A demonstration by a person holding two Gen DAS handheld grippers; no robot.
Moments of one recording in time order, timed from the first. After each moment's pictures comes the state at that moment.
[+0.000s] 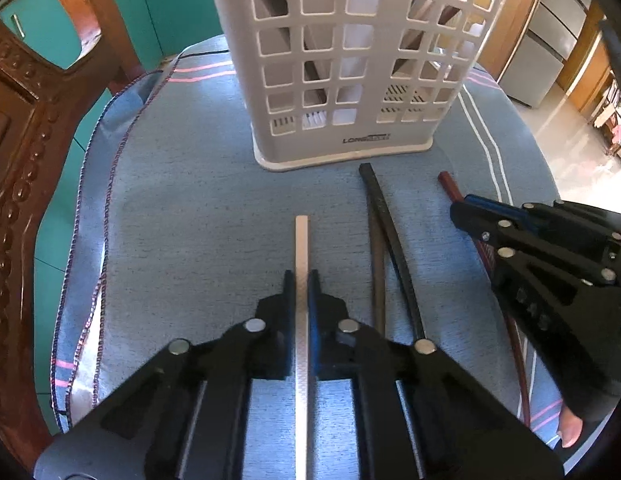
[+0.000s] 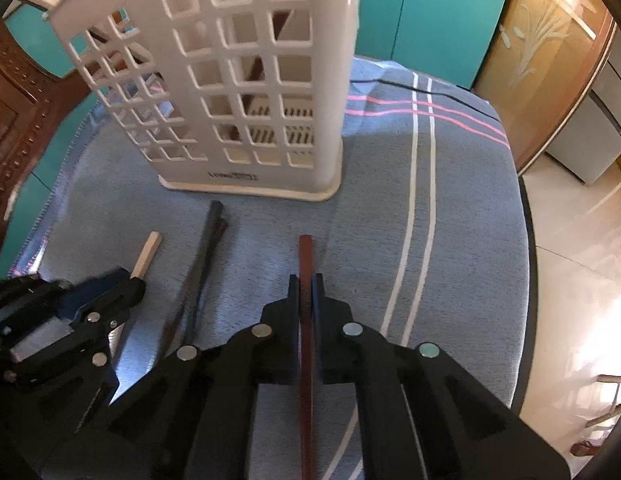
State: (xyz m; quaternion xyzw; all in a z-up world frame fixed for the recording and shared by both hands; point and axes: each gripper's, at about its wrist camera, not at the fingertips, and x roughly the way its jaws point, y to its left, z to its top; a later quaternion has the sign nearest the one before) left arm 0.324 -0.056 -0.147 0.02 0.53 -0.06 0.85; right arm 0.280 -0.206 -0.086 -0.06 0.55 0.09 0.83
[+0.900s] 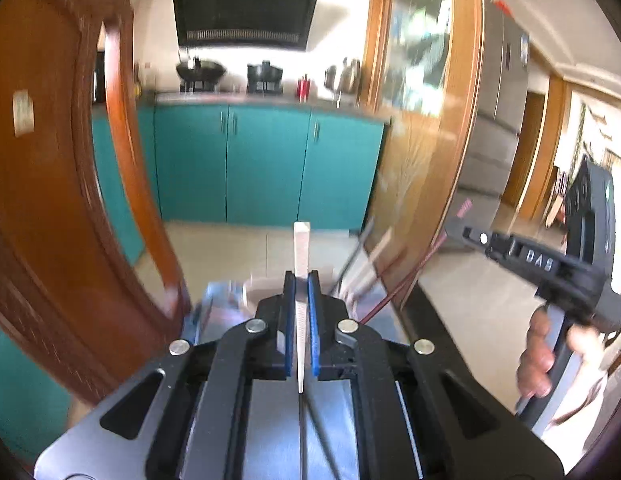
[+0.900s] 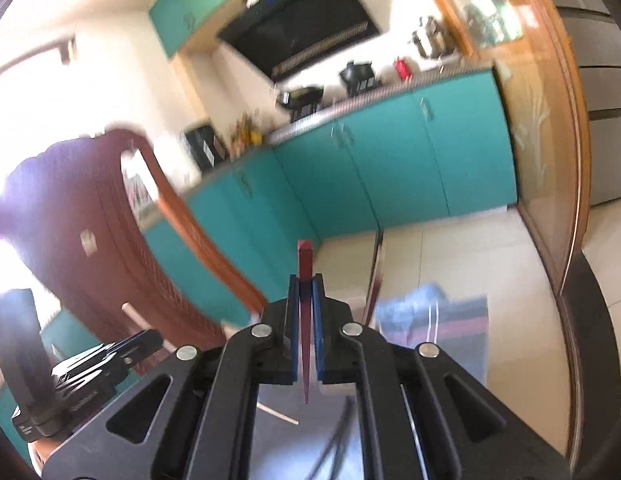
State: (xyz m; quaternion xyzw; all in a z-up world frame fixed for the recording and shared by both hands) left arm 0.238 -0.029 0.130 -0.03 0.23 -0.11 0.97; right arm 0.232 -0.311 0.179 0.19 0.25 0.21 0.93
